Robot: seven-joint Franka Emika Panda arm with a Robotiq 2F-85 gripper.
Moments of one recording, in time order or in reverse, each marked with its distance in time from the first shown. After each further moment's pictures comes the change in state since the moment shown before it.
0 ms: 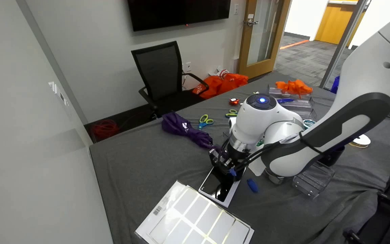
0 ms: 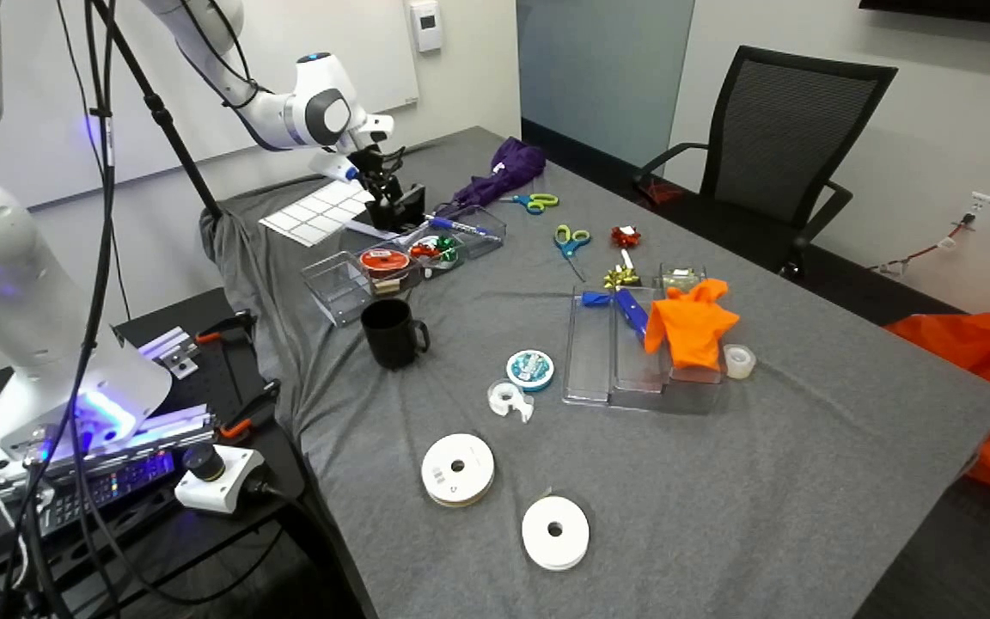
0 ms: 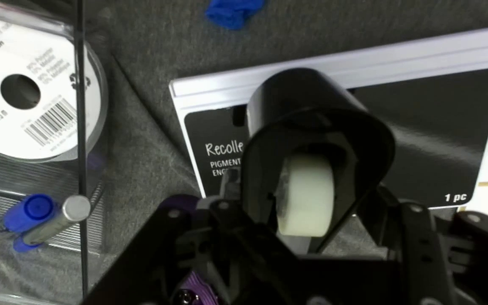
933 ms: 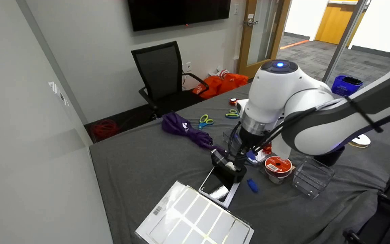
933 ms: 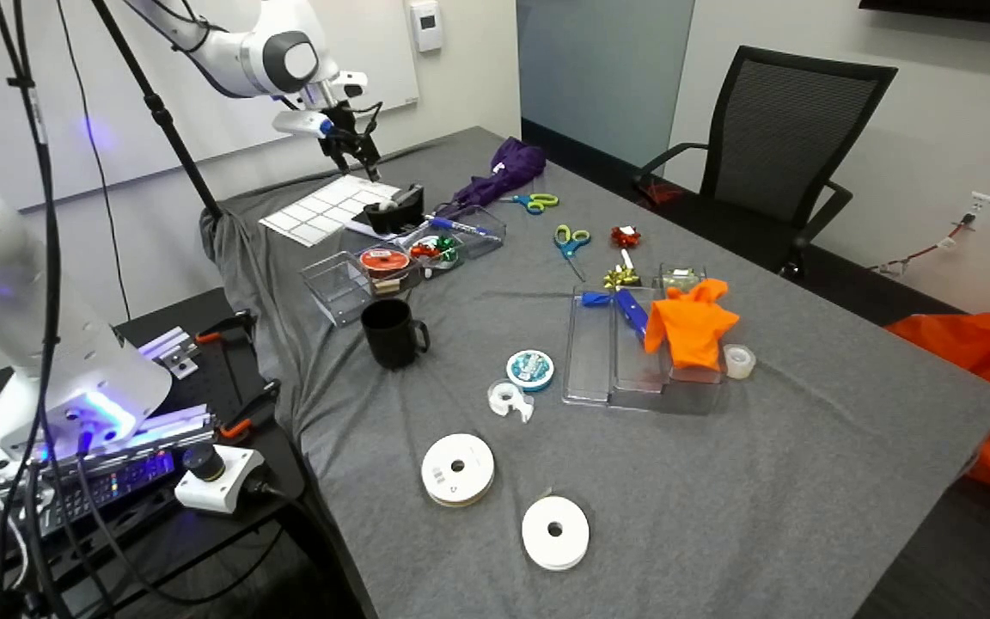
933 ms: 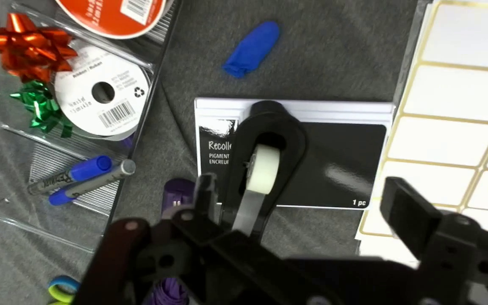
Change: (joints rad) arm -0.107 -0.316 0.146 -0.135 0.070 -0.268 -0.228
